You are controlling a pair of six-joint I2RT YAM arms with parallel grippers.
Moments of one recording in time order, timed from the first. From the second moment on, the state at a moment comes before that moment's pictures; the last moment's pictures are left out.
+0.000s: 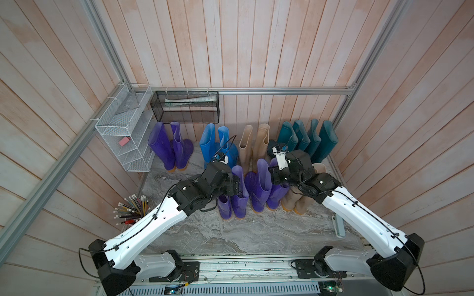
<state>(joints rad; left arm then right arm) -0.83 1.24 1.34 -0.81 -0.23 -0.57 0.65 1.25 1.23 -0.57 0.07 0.26</state>
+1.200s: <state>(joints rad) -0.70 1.19 1.23 -0.78 -0.21 -0.34 0.74 1.27 1.21 -0.47 -0.01 0.40</state>
